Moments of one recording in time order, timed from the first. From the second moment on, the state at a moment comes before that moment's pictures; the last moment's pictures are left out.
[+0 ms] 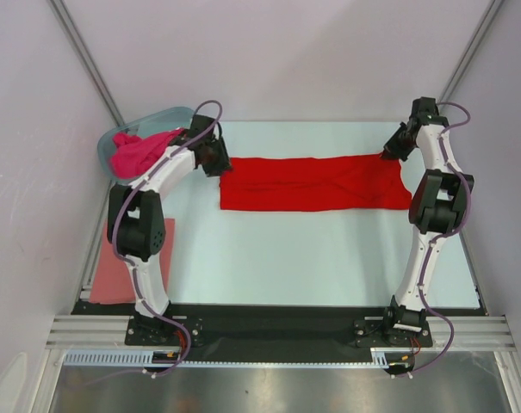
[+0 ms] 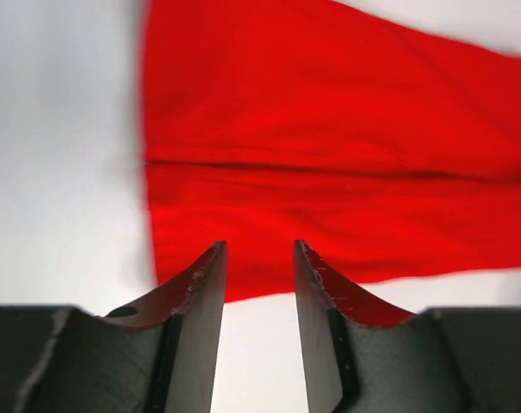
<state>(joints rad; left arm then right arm) -0.25 1.97 1.63 -0.60 0.06 -0.52 -0.18 2.28 2.11 -0.86 -0.19 0.55</state>
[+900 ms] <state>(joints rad) -0.30 2.03 1.42 -0.51 0.19 -0.52 -0.18 2.41 2.19 -0.79 -0.23 0.63</state>
